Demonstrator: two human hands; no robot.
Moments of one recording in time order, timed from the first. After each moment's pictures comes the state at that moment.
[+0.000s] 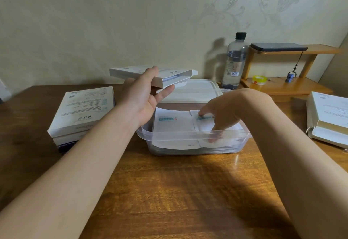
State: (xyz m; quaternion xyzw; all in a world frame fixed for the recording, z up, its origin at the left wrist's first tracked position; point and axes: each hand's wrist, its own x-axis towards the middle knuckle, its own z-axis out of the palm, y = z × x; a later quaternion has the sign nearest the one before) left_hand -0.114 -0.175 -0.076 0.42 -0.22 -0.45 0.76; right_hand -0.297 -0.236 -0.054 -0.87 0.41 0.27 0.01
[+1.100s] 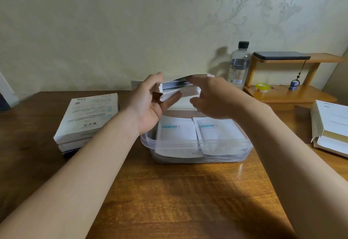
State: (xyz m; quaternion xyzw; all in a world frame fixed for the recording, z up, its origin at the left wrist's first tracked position) left_hand -0.118 -0.158 -0.065 0.36 -0.27 -0.53 0.72; right_hand -0.284 -0.222 -0.042 -0.91 0.36 -0.18 0.08
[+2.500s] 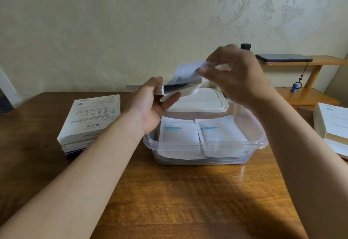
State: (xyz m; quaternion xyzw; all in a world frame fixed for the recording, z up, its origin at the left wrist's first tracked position) left_hand -0.112 -0.167 -0.068 0.38 -0.21 -0.51 0.75; right_hand -0.302 -0.235 -0.026 -0.83 0.23 -0.47 0.18
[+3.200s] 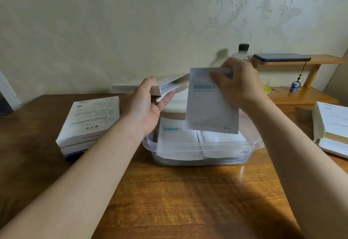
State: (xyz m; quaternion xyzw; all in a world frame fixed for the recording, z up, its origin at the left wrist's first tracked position) left_hand -0.115 -0.170 -0.069 0.37 -0.17 -0.46 0.79; right_hand -0.305 -0.259 -0.042 -0.77 0.45 -0.45 0.12
